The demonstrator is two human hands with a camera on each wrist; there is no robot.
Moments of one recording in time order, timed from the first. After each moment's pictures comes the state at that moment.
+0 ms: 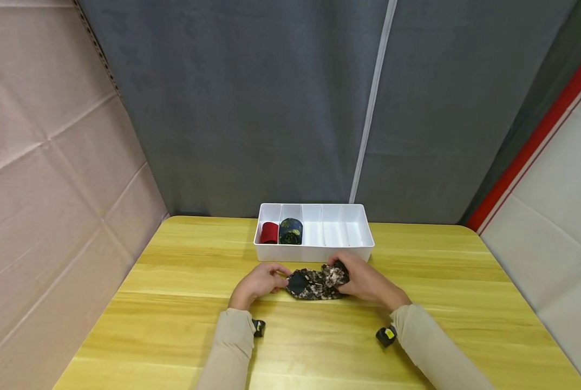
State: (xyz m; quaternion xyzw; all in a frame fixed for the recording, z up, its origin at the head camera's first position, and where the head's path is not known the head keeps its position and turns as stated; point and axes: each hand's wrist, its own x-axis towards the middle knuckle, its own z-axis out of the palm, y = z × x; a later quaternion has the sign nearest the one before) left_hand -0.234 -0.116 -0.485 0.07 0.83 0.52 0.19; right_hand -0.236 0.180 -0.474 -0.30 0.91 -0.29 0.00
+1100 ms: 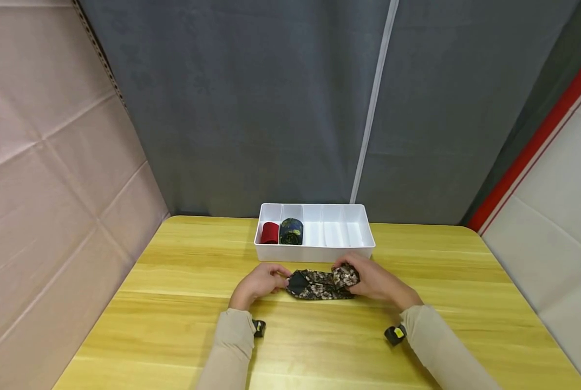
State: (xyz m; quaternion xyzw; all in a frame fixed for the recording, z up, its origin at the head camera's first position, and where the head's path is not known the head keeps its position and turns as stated) left_hand -0.235 -0.117 -0.485 0.08 0.83 0.51 0.19; right_hand -0.235 0.203 -0.472 -0.33 0.90 -0.28 0.01
